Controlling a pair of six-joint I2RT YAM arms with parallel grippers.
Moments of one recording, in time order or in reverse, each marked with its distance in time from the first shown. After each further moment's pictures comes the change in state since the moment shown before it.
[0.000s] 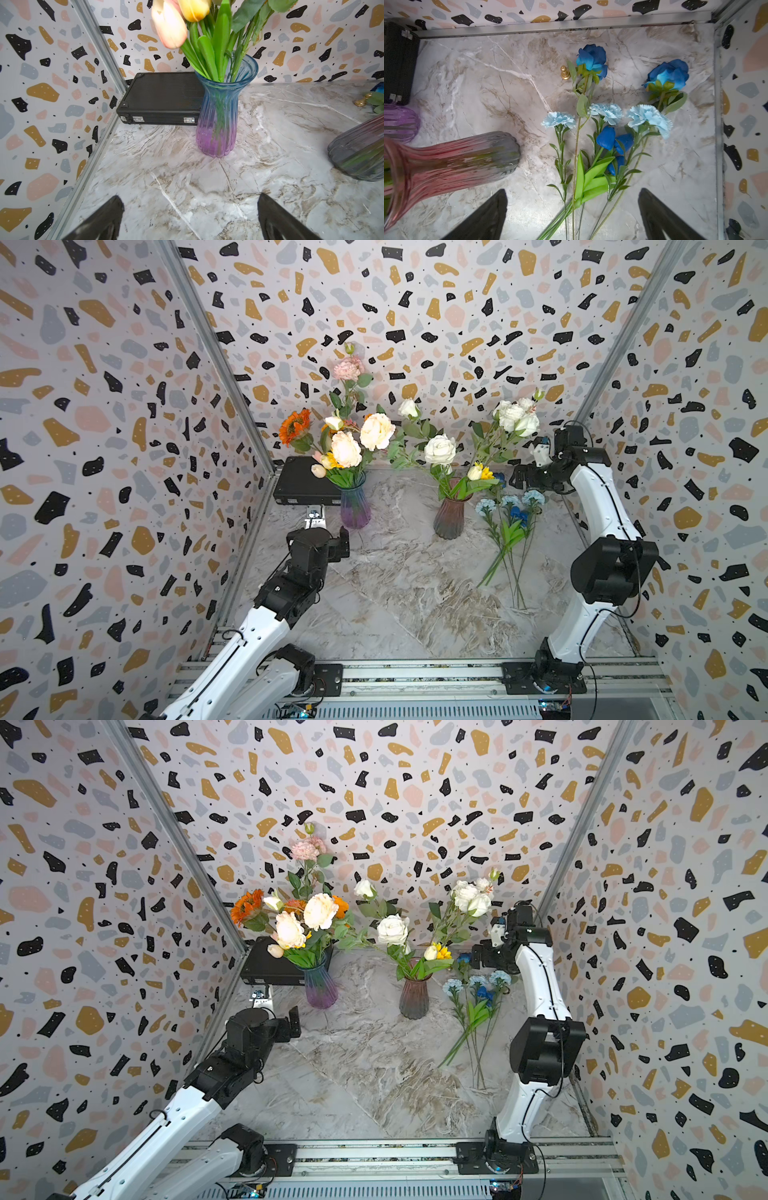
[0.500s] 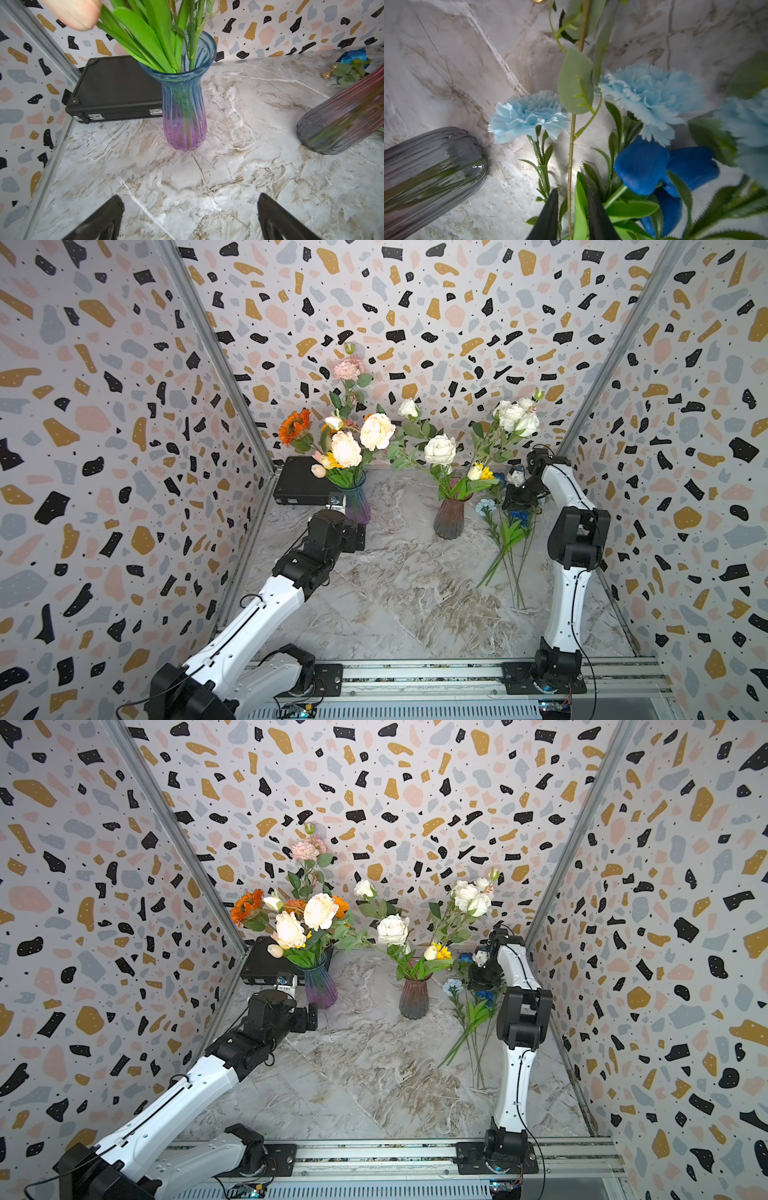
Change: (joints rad) left arm -0.009 0.224 0.137 -0.024 0.145 0.002; right arm 0.000 0.458 0.233 -0.156 -0.085 -0.013
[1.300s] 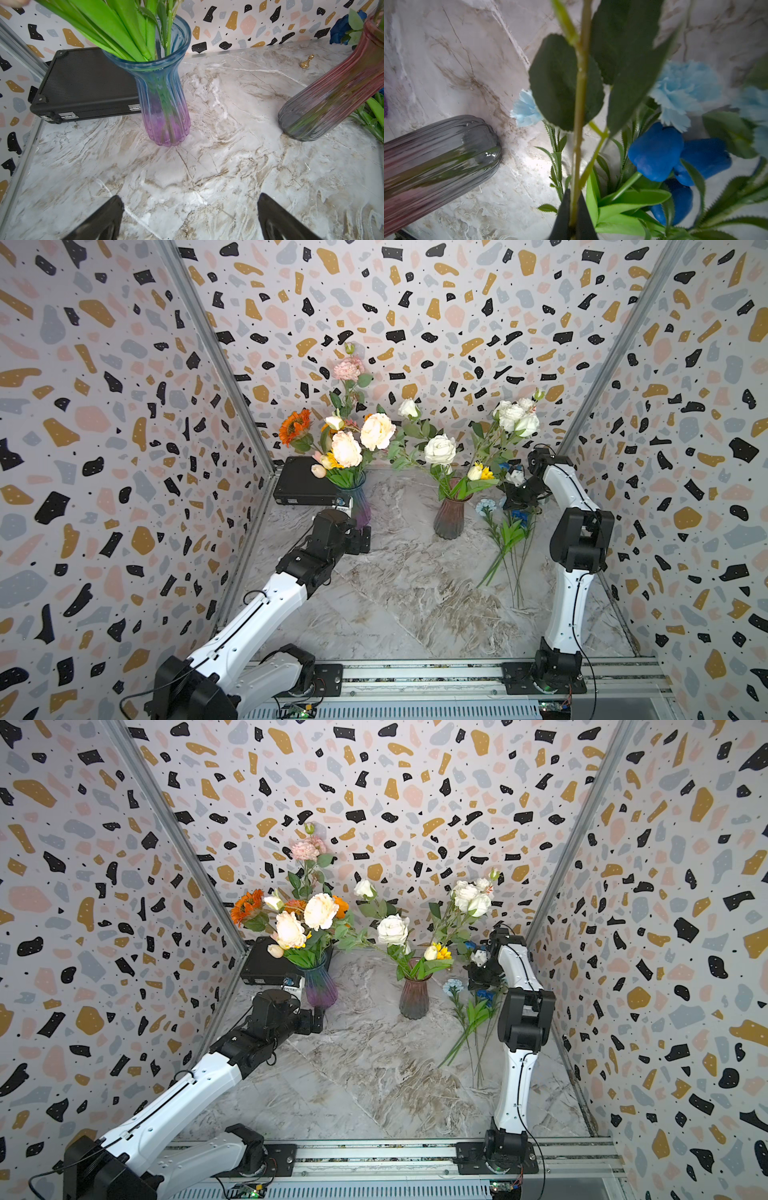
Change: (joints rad) left arm -0.006 0.033 -0.001 0.005 0.113 0.002; right arm 0.000 -0.013 -0.040 -0.006 -0.044 -0.021
